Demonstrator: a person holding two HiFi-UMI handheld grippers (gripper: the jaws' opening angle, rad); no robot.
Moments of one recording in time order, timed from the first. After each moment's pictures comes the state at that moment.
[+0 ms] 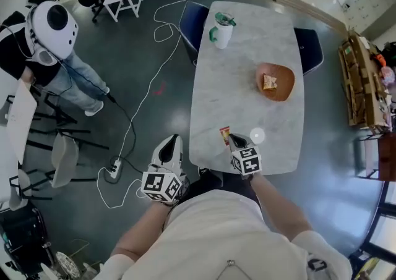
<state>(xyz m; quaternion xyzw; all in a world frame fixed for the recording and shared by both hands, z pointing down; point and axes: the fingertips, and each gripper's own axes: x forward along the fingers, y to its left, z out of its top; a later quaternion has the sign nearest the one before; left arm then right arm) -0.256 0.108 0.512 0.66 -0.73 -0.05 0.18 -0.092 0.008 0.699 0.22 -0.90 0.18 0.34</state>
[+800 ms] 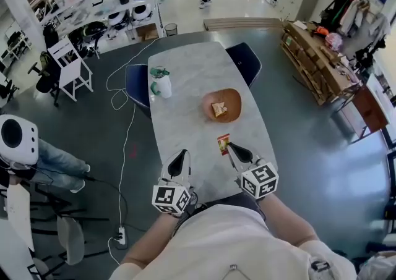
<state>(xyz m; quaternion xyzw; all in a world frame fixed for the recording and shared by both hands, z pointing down) -0.137 -0.008 0.453 0.81 -0.58 -0.06 0.11 0.004 -0.043 0.468 0.37 -0.92 0.13 0.10</state>
